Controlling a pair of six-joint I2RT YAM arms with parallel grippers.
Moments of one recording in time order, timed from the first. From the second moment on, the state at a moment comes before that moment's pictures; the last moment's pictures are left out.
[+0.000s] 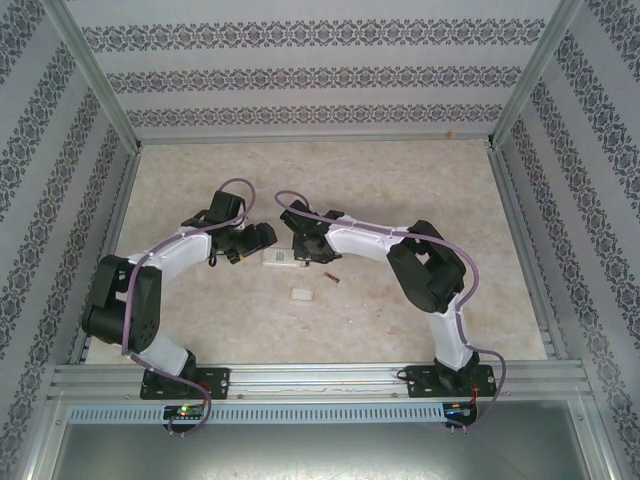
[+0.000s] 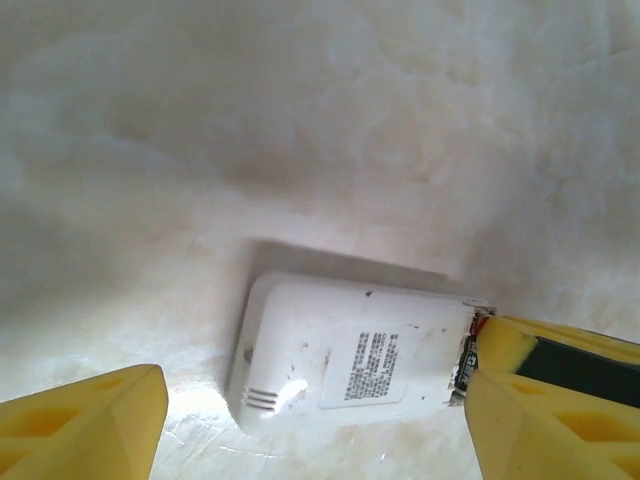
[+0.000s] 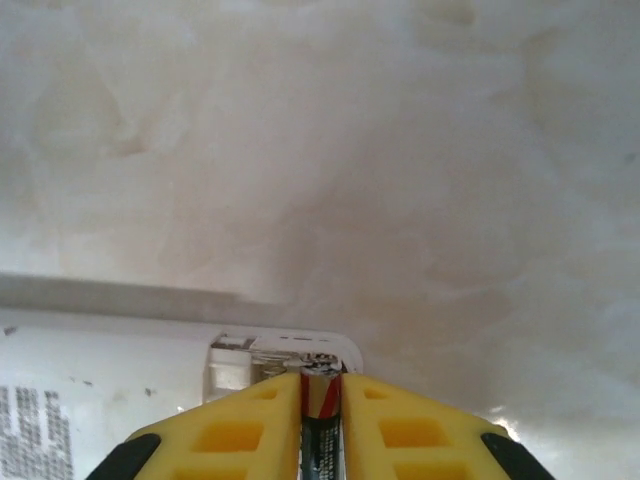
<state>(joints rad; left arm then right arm) -0.25 1.56 0.91 -0.39 0.30 -0.66 0.80 2.06 1.46 -0.60 0.11 0.85</state>
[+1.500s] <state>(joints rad) -0.25 1.51 0.91 -0.47 0.29 -0.60 0.70 1.79 1.05 -0.57 0.01 0.97</state>
